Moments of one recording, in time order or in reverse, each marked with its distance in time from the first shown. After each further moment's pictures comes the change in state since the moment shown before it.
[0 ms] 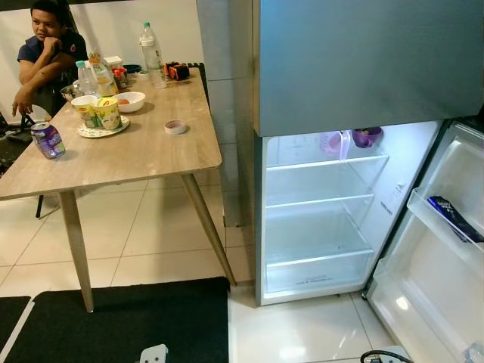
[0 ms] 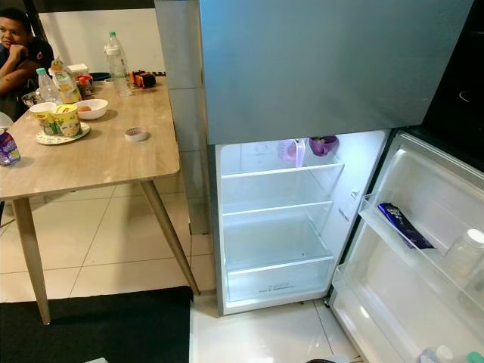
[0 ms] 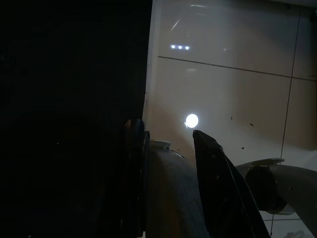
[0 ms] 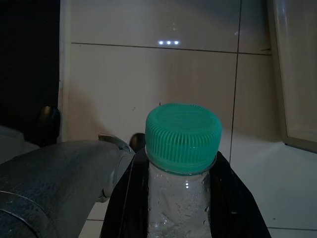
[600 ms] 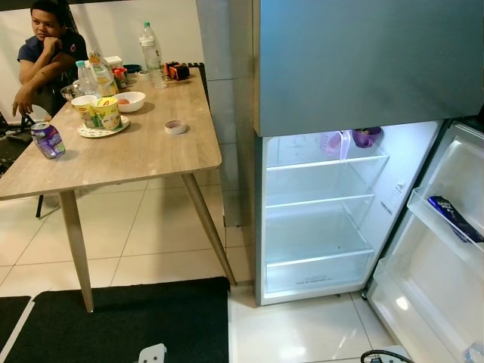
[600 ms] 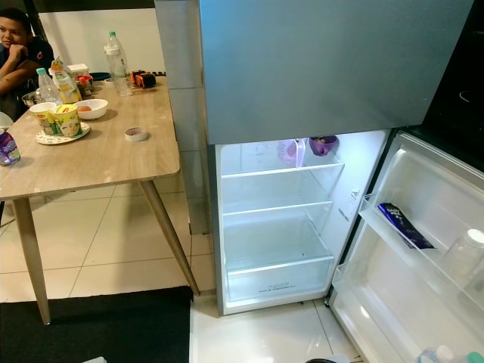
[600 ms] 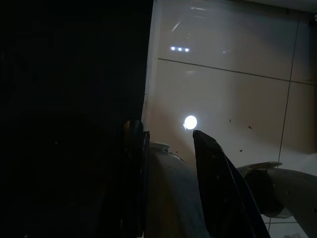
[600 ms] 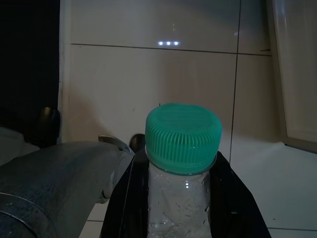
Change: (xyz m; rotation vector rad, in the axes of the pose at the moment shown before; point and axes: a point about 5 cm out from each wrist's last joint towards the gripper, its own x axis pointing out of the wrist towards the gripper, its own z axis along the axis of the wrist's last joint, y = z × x) left arm 0.001 -0.002 0.003 0.009 -0.001 -0.004; right arm 0.000 -0.001 0.001 0.002 -0.003 -0.003
